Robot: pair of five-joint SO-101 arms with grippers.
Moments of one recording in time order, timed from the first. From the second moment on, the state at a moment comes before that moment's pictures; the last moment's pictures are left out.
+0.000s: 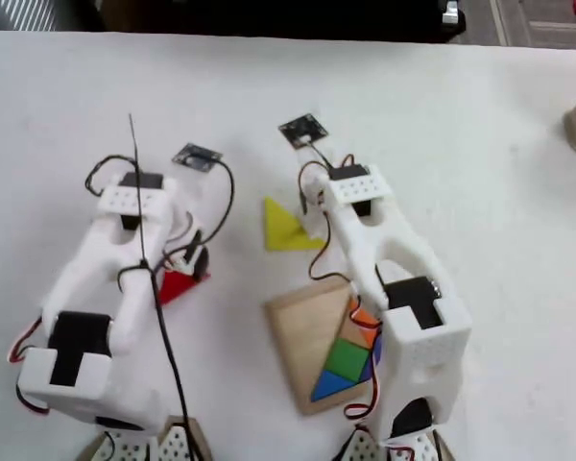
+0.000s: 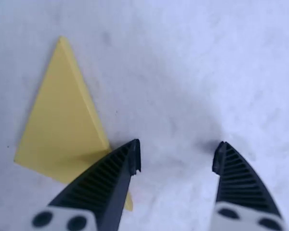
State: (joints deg) left arm -0.5 5.2 26.1 70.7 -15.3; right arm -17.4 22.1 9.5 50.6 18.6
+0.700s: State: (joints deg) left arm -2.2 5.5 28.3 67.9 -12.4; right arm -17.4 22.1 9.5 50.6 18.6
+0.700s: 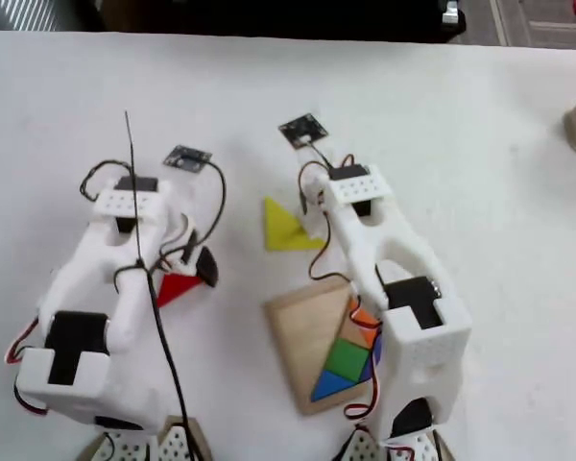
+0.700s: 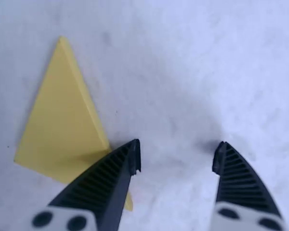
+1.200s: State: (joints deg) left arm -2.5 10.1 28.7 63.0 -12.4; right arm -17.4 22.1 9.5 50.6 18.6
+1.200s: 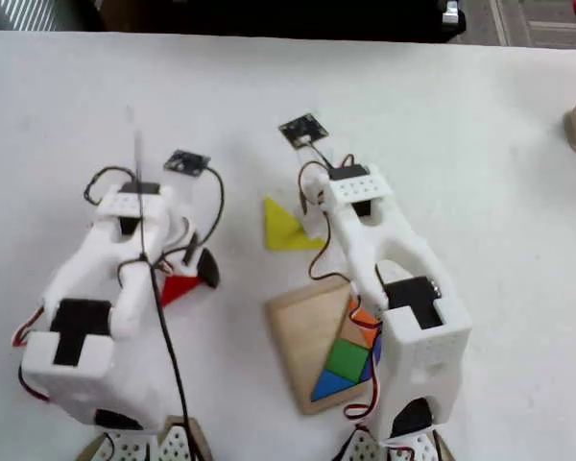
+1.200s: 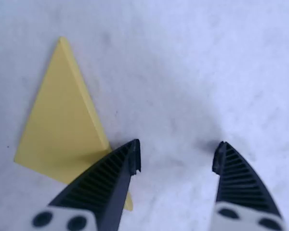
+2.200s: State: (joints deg) left arm -0.4 16.7 20.3 69.3 -15.8; right arm -17.4 22.1 9.5 50.6 18.6
